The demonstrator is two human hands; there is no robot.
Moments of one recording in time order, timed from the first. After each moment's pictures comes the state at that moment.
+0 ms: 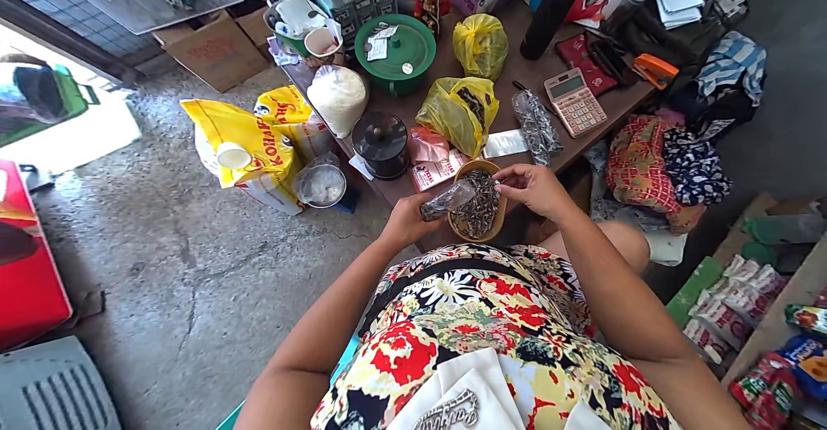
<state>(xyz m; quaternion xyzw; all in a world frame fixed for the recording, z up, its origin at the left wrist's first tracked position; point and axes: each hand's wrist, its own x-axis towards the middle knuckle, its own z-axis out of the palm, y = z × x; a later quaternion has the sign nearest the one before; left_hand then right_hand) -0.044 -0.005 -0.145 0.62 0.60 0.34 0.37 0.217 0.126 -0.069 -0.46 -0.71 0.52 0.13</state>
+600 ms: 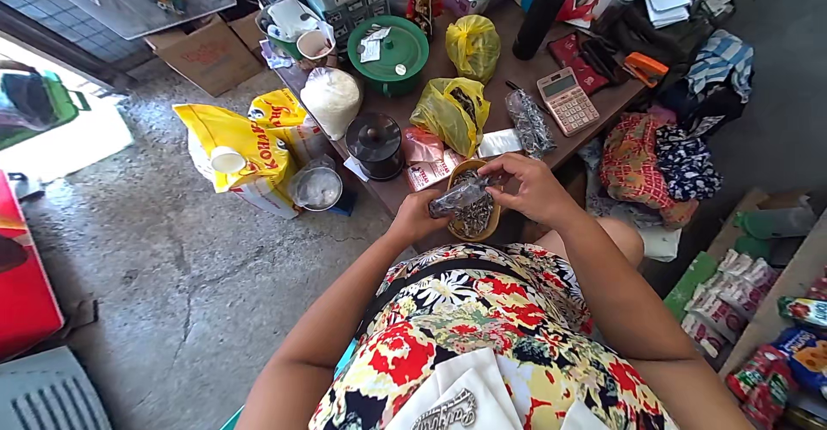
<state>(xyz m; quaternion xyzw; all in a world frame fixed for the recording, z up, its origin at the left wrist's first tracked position) -0.026 0.009 -0.139 0.65 0.57 0.35 0.36 0.205 0.110 -0.031 -0.27 -0.86 0.38 0.23</state>
